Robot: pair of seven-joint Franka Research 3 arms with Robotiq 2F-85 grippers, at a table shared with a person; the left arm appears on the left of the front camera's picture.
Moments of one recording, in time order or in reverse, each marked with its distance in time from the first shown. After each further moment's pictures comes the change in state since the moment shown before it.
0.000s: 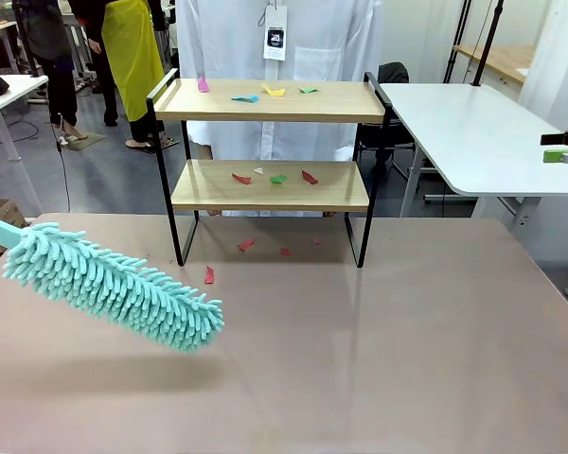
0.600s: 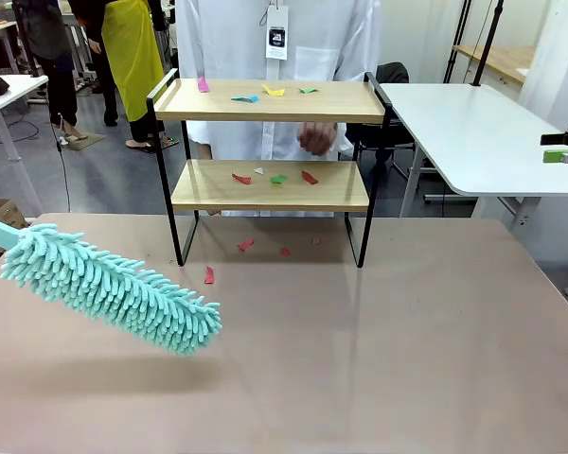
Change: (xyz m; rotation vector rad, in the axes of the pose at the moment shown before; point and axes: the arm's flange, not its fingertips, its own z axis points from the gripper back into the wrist) left arm 0.000 0.000 0.000 0.001 0.004 -0.003; right arm 0.000 0.000 0.000 0.000 0.000 0.000
